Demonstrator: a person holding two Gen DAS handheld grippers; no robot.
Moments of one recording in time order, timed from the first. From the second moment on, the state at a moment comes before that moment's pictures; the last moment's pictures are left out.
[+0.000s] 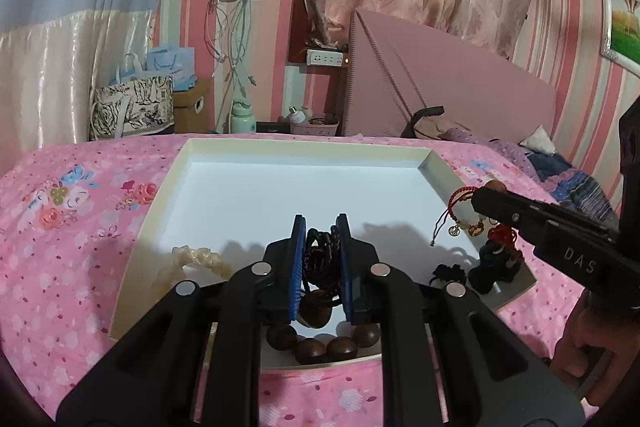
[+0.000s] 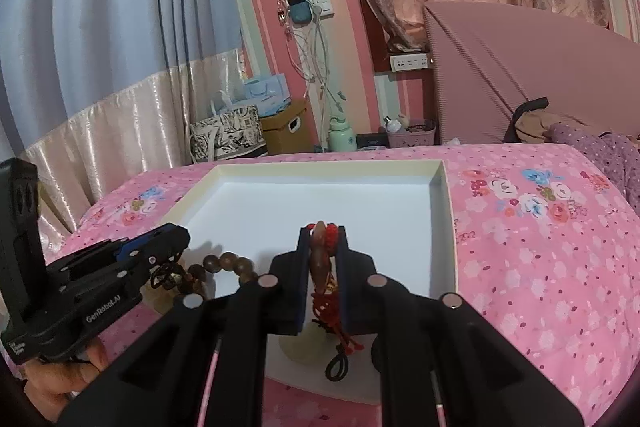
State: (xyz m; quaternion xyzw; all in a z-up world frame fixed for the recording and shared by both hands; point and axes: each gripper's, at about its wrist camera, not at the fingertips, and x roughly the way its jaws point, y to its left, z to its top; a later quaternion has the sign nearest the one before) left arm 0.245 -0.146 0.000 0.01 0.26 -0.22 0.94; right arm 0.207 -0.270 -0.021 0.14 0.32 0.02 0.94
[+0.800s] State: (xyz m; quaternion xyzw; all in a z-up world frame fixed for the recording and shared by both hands) left arm 0.254 -0.143 -0.008 0.00 0.26 -0.16 0.95; right arm 0.221 -0.256 -0.030 0.04 0.33 -0.07 0.94
